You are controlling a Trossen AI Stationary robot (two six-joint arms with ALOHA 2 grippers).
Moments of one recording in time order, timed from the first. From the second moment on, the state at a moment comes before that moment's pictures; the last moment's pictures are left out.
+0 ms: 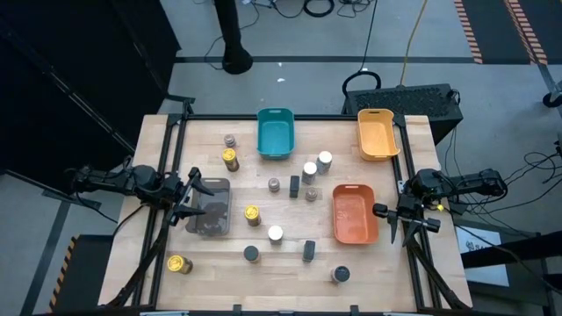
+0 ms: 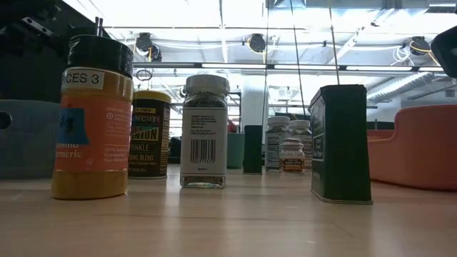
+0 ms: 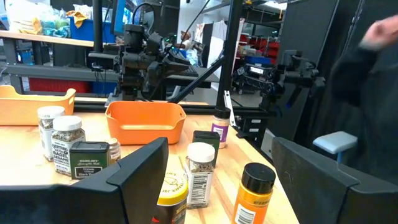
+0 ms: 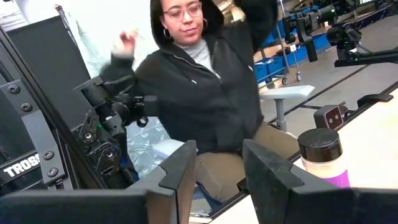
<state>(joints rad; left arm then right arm) -0.17 0.00 0.10 -0.04 0.15 -0.12 0.16 0.01 0.01 0.15 -0.99 0.51</state>
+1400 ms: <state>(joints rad) -0.17 0.00 0.10 -0.04 0.15 -0.12 0.16 0.01 0.02 0.06 -0.91 0.36</state>
